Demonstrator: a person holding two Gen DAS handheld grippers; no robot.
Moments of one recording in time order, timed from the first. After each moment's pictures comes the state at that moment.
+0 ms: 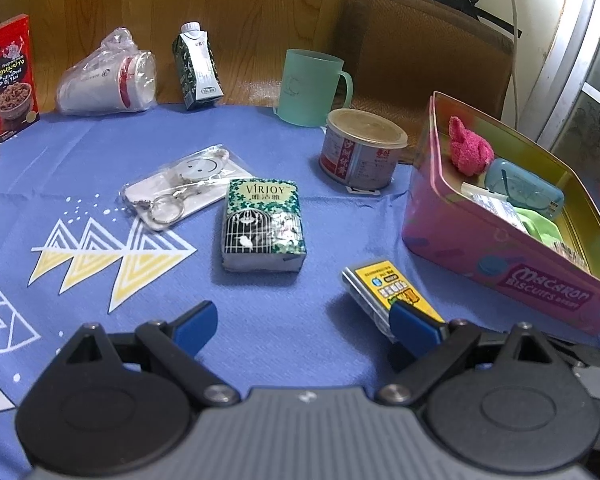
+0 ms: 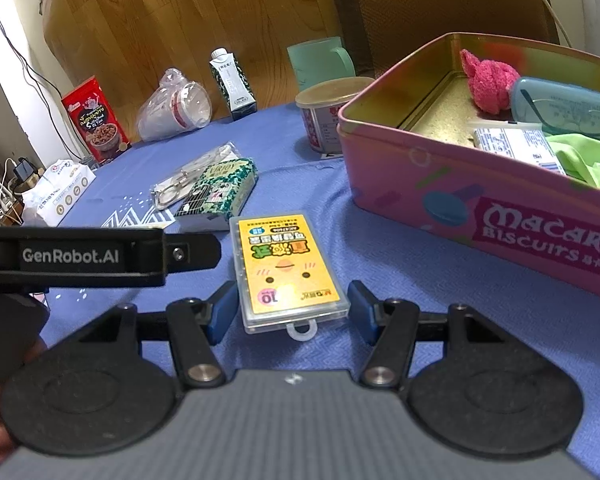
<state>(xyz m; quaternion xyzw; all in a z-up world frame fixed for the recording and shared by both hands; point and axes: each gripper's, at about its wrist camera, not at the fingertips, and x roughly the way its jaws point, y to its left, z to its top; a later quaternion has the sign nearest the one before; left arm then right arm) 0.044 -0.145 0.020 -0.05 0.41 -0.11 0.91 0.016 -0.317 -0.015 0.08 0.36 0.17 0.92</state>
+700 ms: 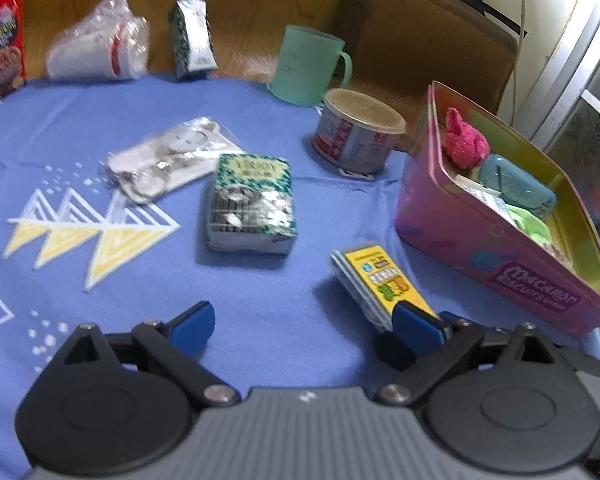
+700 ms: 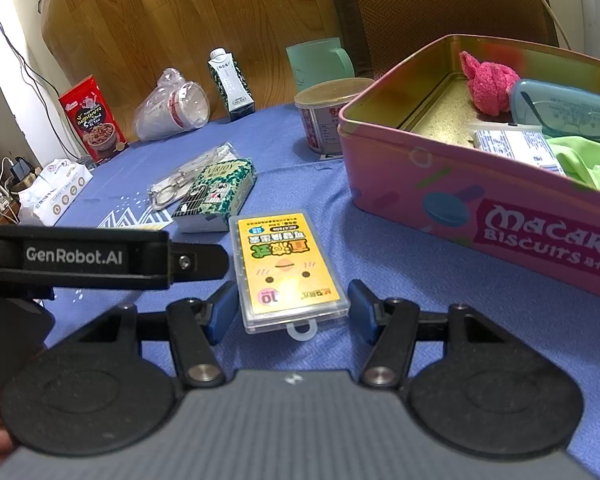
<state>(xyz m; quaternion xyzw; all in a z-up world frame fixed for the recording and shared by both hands) 0.054 -0.143 0.012 -0.10 0.44 -0.13 0.88 0.018 -0.317 -0.016 0.07 0.36 0.16 0.92</state>
